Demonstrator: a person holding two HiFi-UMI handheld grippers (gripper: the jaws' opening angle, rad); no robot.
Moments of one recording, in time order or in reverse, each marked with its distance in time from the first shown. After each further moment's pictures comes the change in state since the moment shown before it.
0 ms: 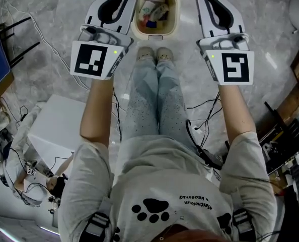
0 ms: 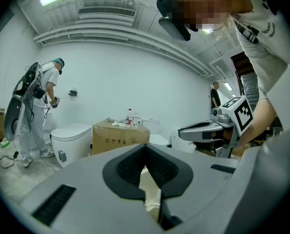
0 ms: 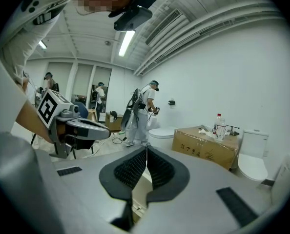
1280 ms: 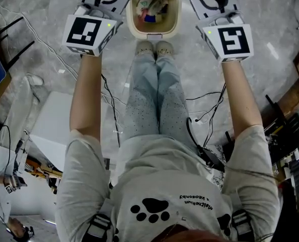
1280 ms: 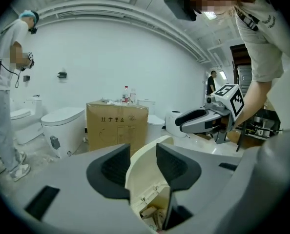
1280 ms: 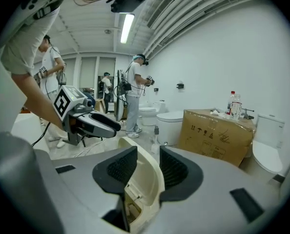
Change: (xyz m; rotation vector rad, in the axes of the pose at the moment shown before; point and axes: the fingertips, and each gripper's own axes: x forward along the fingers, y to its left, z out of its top) left arm 0.064 0.050 -0.096 0.041 0.203 -0.094; right arm 0.073 -0.018 -0.091 0.018 0.150 0.114
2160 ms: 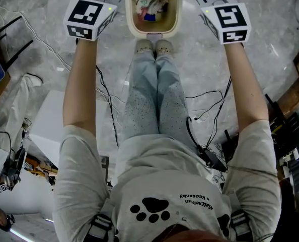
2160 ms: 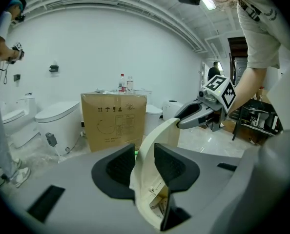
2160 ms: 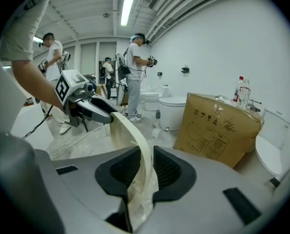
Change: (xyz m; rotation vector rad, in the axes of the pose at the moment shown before) left arm 0.031 0.022 -0.039 0.041 0.118 -0.048; right arm 0.040 -0.021 -0.055 -0.028 0.180 0.053
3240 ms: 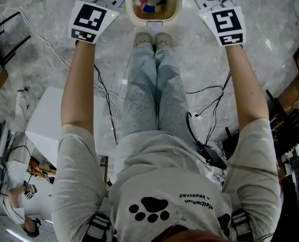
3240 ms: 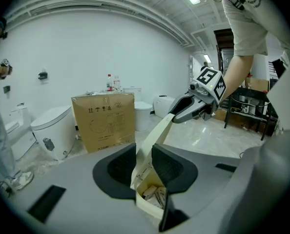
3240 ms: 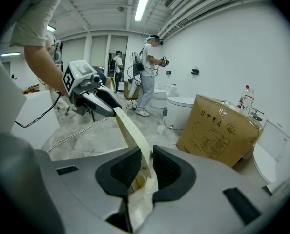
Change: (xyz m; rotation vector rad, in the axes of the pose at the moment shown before) left arm -0.044 -0.059 -0.033 0.128 0.034 -0.058; right arm -0.040 0.059 -0.033 -0.125 0.043 0.018
